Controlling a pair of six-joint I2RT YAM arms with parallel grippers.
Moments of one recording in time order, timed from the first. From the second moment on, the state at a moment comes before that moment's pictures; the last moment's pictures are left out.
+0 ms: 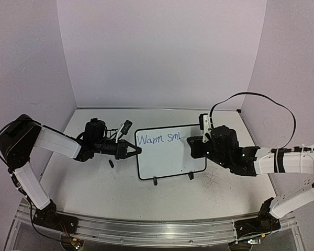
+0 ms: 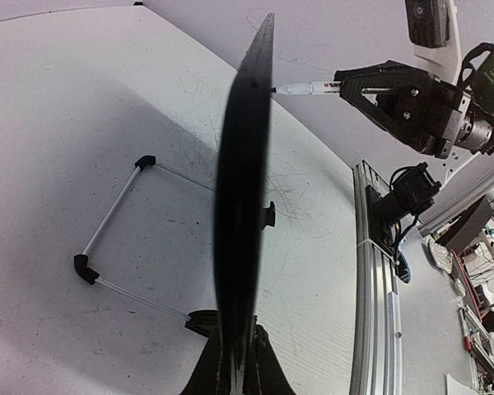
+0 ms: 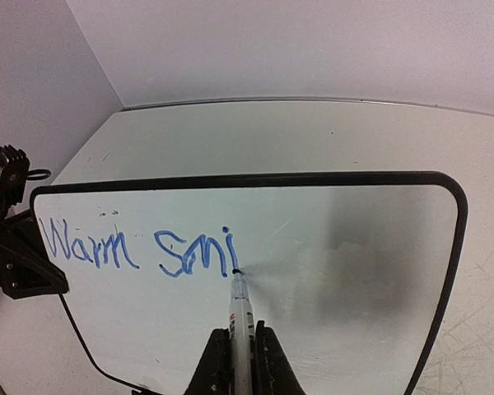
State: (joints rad) left arm -0.59 1.69 0.75 0.55 0.81 -0.29; right arm 0.89 1.32 0.72 0.22 0.35 0.43
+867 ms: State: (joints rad) left arm -0.59 1.69 0.76 0.52 0.80 -0.27; right arm 0.88 1.18 0.68 0.20 0.32 0.32
